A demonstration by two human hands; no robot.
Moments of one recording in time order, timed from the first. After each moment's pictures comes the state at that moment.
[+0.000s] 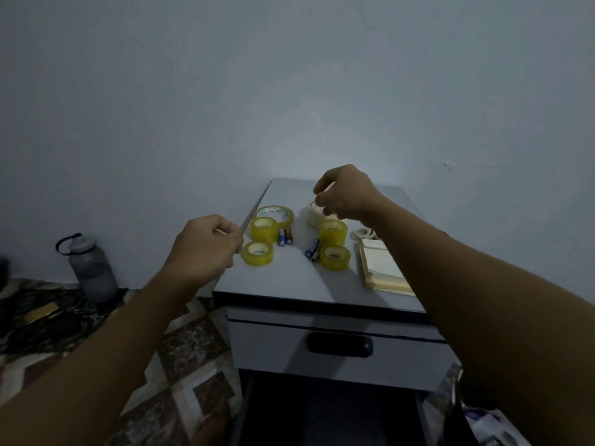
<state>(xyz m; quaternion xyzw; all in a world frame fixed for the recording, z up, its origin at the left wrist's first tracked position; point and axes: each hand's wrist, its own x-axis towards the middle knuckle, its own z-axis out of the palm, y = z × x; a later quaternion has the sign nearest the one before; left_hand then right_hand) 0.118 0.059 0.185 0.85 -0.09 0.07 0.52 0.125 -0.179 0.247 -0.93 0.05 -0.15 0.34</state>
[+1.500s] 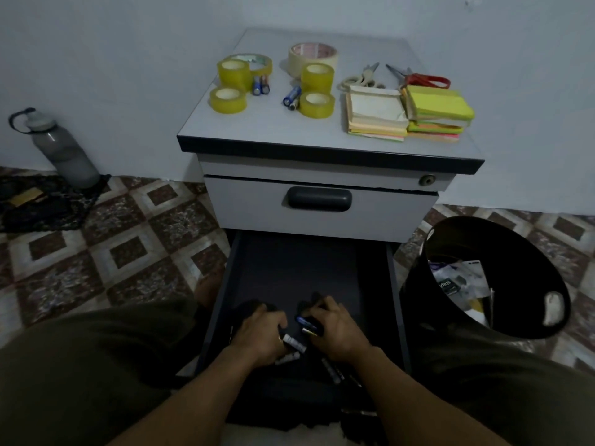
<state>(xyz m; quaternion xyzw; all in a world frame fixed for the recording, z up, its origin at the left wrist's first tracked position) -0.050 0.026 -0.126 0.93 -0.20 -0.26 0.18 -0.105 -0.158 -0.155 -0.96 0.04 0.14 0.26</state>
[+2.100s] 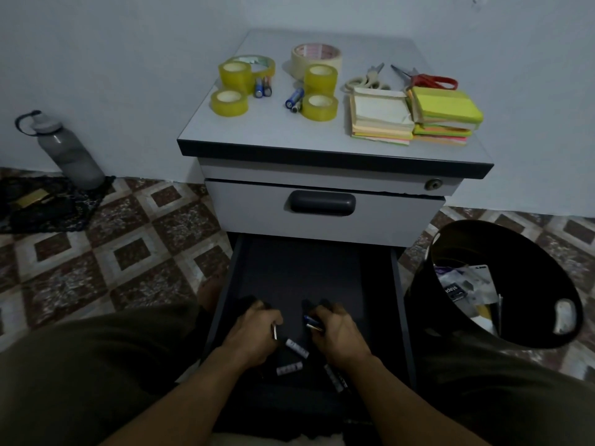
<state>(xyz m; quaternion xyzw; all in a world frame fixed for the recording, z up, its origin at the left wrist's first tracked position) -0.035 0.039 -0.139 0.93 -0.22 -0.22 0.21 -0.105 -0.152 -0.154 -0.93 0.10 0.10 0.33</state>
